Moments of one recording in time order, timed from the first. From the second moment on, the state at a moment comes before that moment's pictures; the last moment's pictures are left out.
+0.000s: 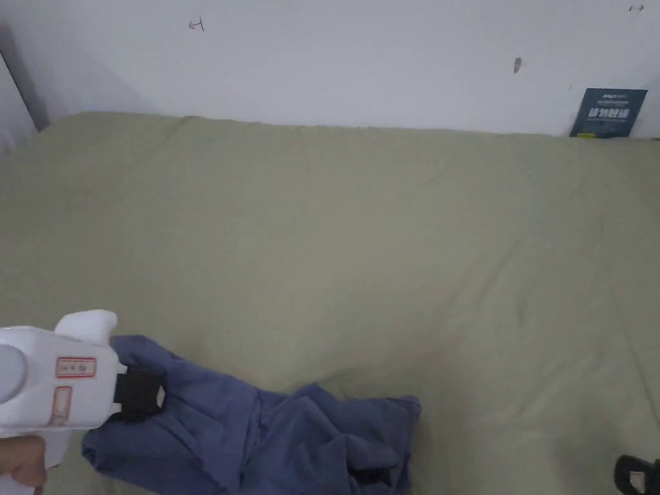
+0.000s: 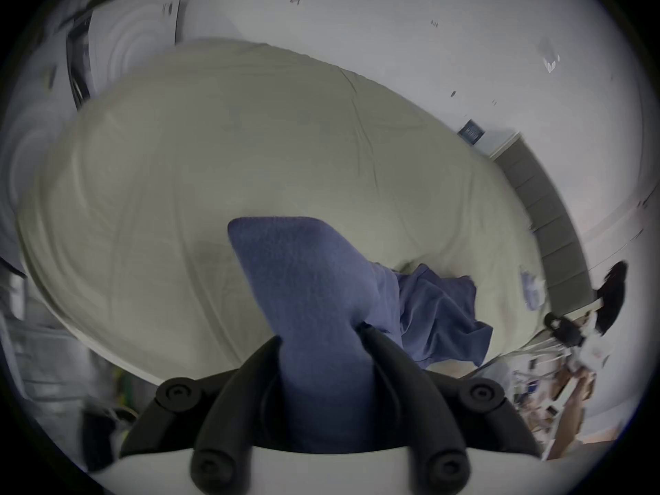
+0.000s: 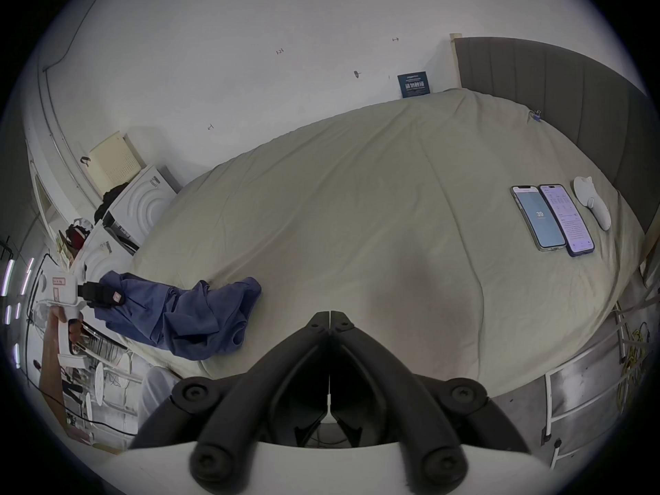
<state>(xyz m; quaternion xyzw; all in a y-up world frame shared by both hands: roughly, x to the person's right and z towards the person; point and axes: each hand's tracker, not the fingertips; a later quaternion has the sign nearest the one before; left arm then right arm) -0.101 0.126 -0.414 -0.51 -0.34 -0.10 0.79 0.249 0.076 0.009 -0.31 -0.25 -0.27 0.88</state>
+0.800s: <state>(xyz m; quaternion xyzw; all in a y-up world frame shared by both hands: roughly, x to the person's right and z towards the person) 0.107 0.086 -0.260 -0.46 -0.43 -0.25 0.74 0.260 0.074 0.040 -0.29 -0.26 -0.30 0.87</state>
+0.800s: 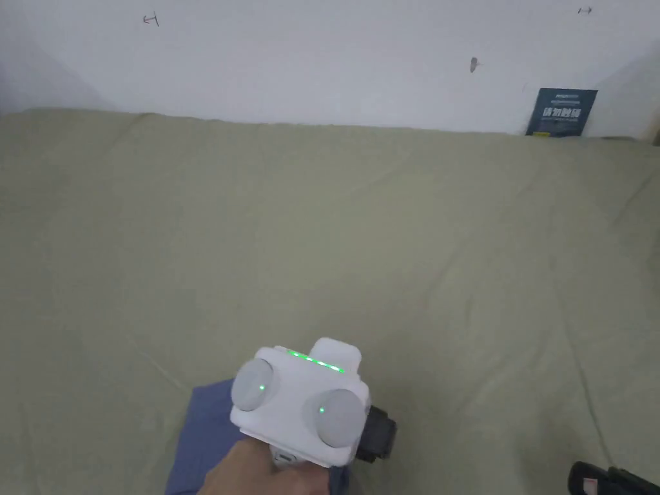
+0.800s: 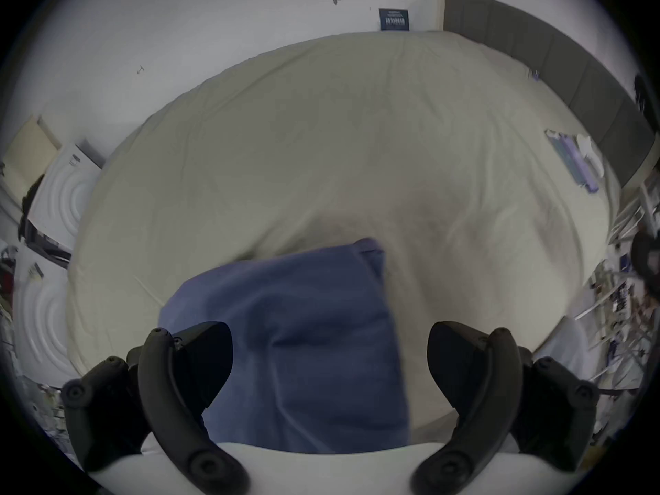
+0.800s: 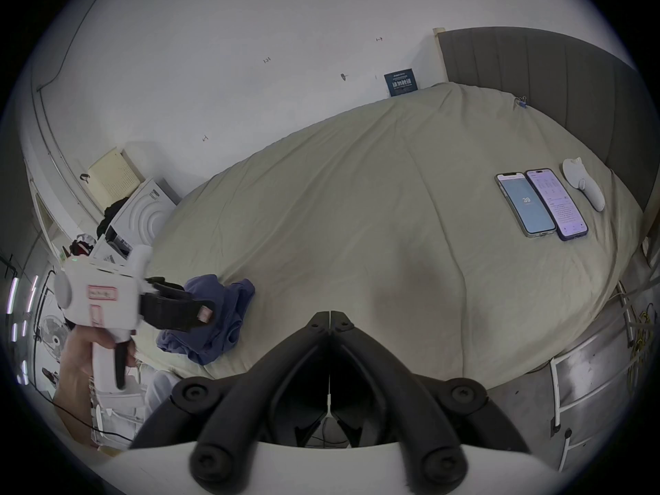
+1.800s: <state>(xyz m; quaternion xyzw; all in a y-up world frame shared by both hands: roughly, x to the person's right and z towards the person) 0.048 -0.037 -0.369 -0.62 -0.52 0.14 0.58 0.232 0.076 -0.010 -0.32 -0.19 -0.33 0.87</state>
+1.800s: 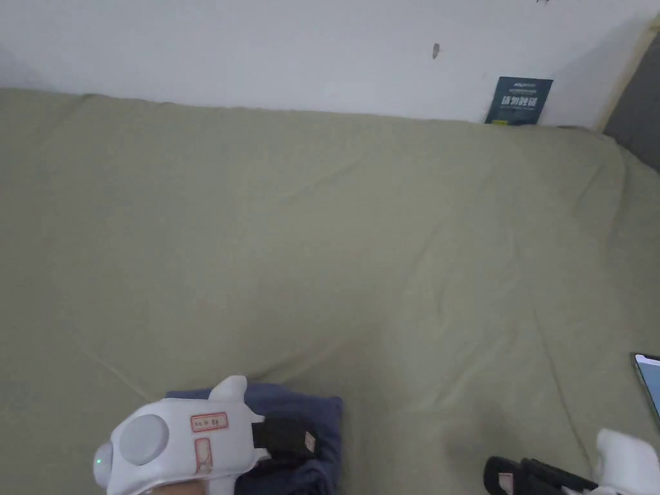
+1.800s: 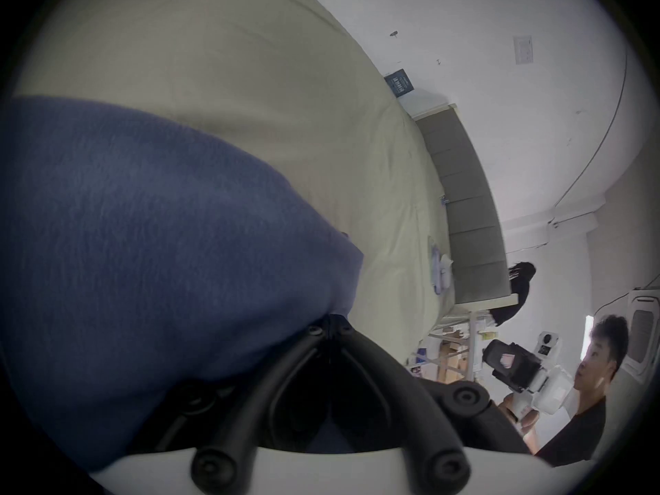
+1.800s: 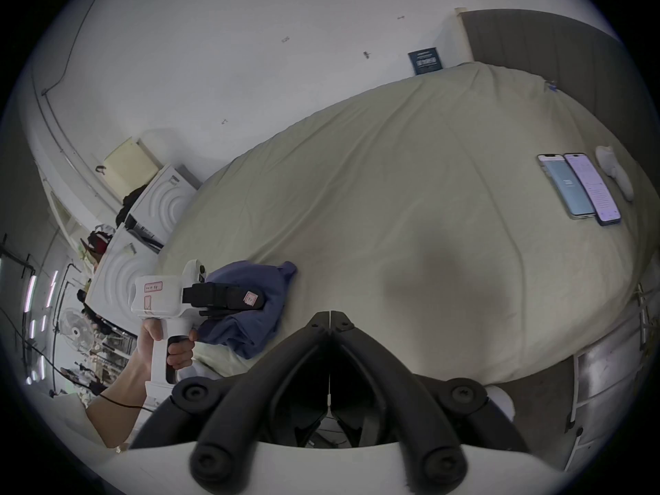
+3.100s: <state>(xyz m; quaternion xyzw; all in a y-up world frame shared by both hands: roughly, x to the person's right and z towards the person) -0.036 -0.052 -0.464 -0.62 -0.56 0.14 0.54 0.245 -0.100 -0.177 -0.30 0.16 -0.60 0.72</state>
